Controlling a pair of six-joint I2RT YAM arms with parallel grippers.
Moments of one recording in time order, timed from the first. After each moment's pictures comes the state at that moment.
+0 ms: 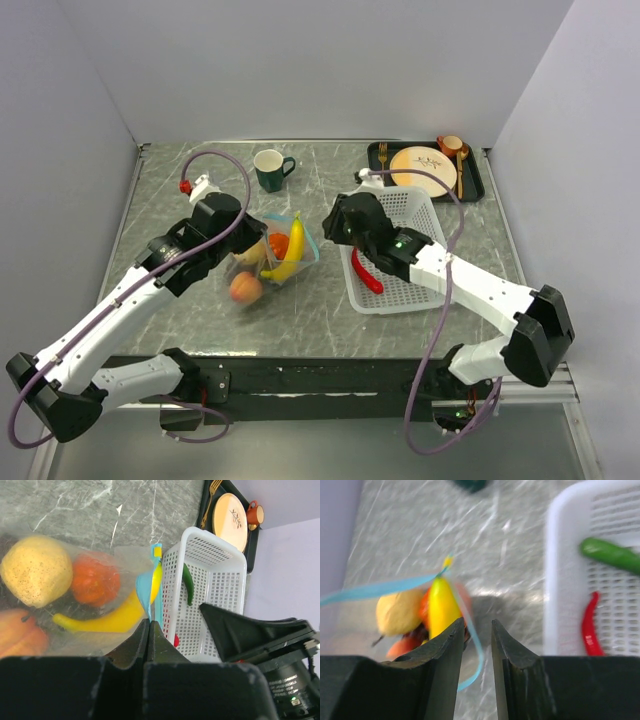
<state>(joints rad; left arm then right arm) -0.68 1.05 1.15 -0.66 -0.34 -1.10 0.81 1.37 1.10 -0.25 0.34 0.71</state>
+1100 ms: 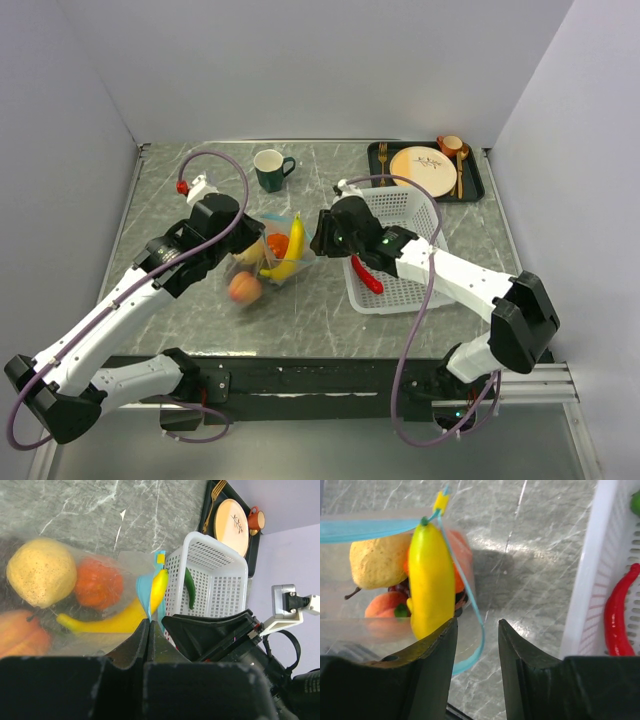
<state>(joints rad) -0.68 1.04 1.15 -0.66 -0.36 -1.10 0.79 1.46 1.10 -0.30 0.12 0.65</state>
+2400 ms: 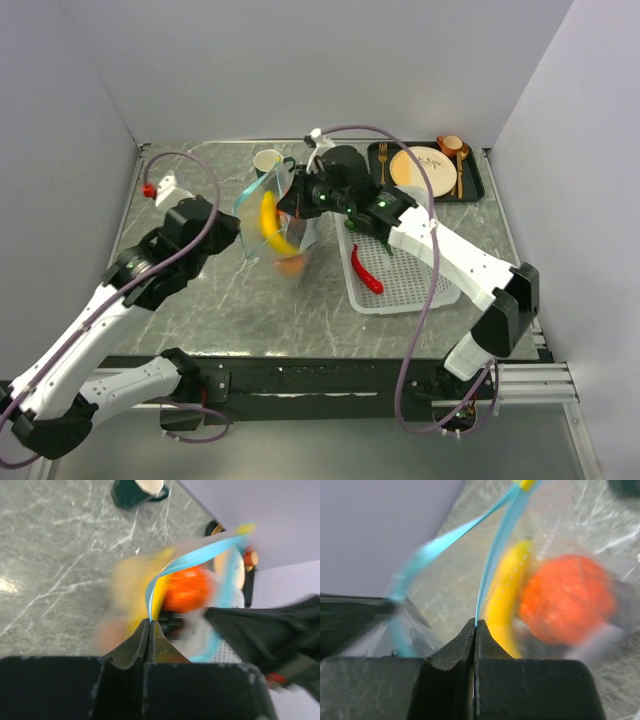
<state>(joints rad) -0.68 0.95 1.20 -0.77 -0.52 -1.07 0.80 1.58 1.57 -0.38 -0.15 0.56</state>
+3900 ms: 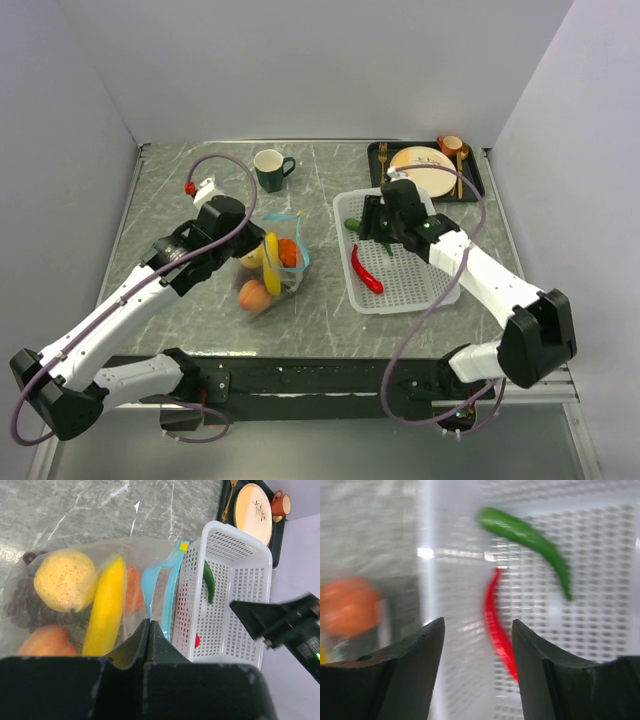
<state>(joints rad) -0.68 1.07 1.12 -0.67 -0.35 -1.03 0.49 1.36 1.06 -0.45 0.09 0.49</state>
